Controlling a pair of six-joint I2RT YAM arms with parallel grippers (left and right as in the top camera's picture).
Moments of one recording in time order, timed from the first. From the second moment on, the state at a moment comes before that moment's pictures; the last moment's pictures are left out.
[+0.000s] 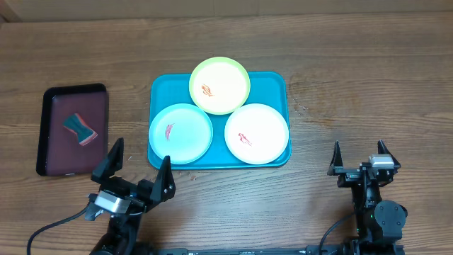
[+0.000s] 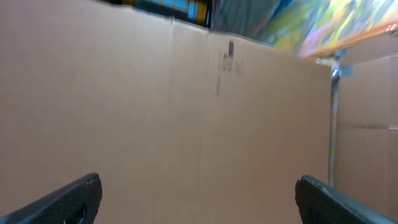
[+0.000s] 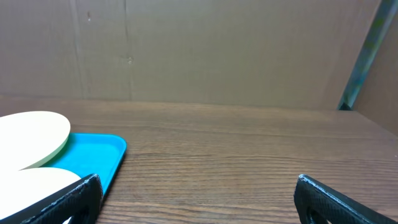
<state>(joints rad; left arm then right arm) 0.00 0.01 0.07 0.52 0.30 -0.31 -0.03 0.01 0.02 -0.04 -0.01 -0.06</state>
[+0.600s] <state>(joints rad) 0.00 0.93 1.03 -0.59 0.30 -0.10 -0.03 0.01 0.02 -0.04 -0.01 -0.06</state>
